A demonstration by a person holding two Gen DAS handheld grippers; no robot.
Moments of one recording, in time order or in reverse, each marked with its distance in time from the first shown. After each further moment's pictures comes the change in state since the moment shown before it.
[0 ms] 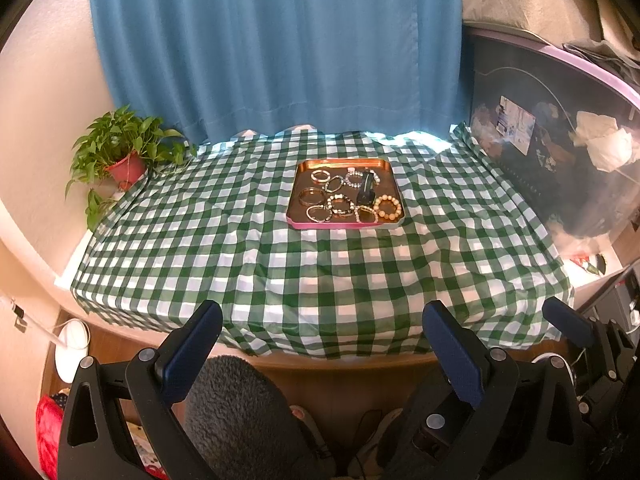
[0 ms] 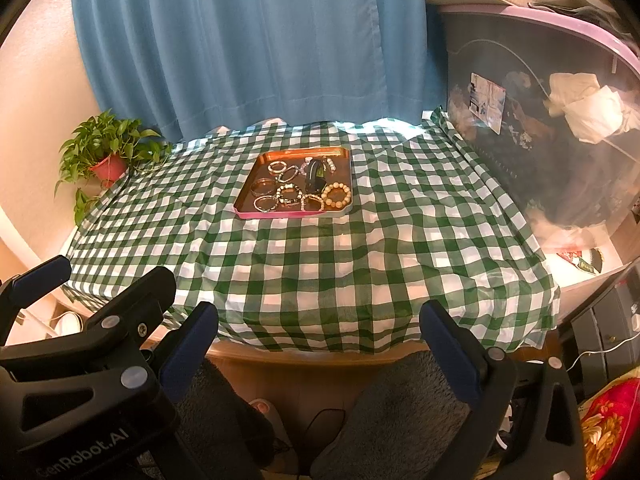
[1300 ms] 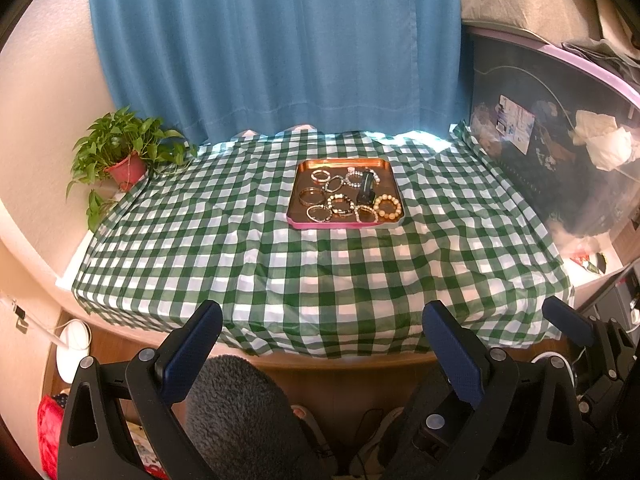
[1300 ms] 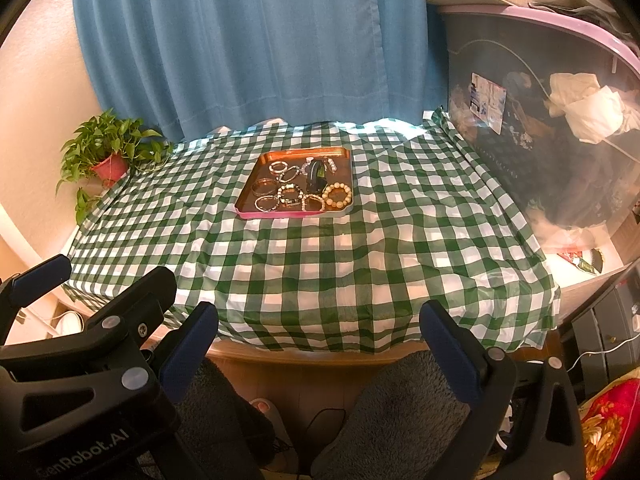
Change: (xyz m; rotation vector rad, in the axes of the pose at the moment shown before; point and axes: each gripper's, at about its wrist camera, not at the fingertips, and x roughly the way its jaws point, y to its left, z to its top) left arm -0.002 -0.001 0.001 0.002 0.002 0.001; right arm 0.000 -0.002 0.001 0.000 0.004 0.005
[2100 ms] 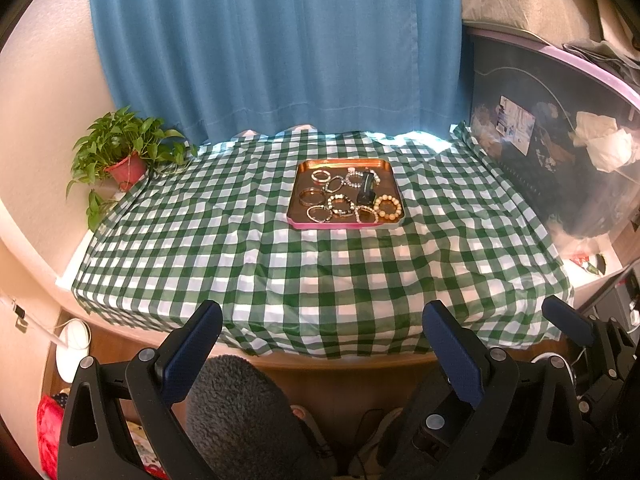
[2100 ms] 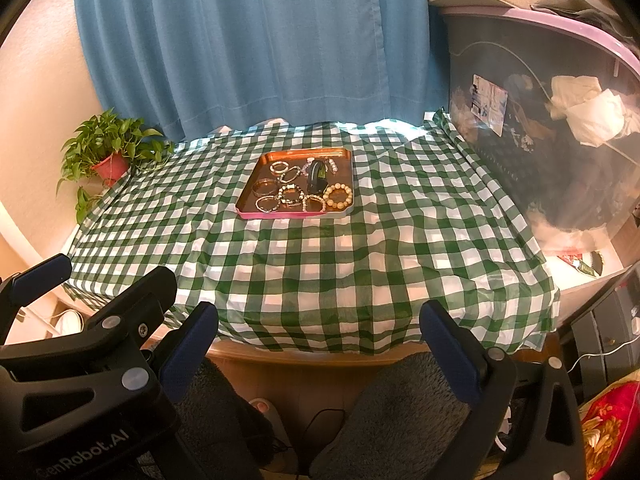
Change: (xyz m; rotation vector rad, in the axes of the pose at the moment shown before) left arm 0.000 0.001 0.000 0.001 0.002 -0.001; right arm 0.000 0.000 0.001 0.001 0.001 0.001
